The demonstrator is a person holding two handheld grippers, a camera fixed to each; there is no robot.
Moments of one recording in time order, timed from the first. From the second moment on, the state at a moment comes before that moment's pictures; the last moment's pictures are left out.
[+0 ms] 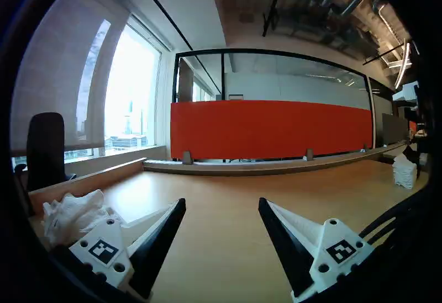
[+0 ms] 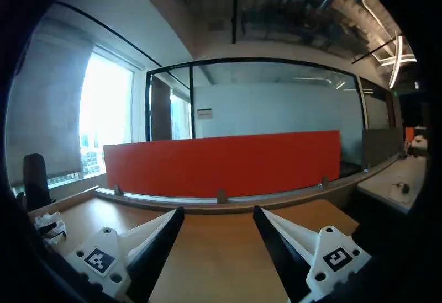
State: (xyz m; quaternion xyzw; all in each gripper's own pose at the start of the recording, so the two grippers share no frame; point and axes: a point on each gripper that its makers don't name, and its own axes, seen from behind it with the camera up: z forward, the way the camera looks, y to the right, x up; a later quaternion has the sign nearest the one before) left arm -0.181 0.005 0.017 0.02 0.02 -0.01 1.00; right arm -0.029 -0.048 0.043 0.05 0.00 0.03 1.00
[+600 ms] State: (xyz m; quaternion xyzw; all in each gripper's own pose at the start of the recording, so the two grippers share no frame) left arm -0.183 0.005 0.017 0.02 0.02 -0.01 1.00; right arm -0.100 -0.003 0.022 0.00 0.01 0.02 1.00
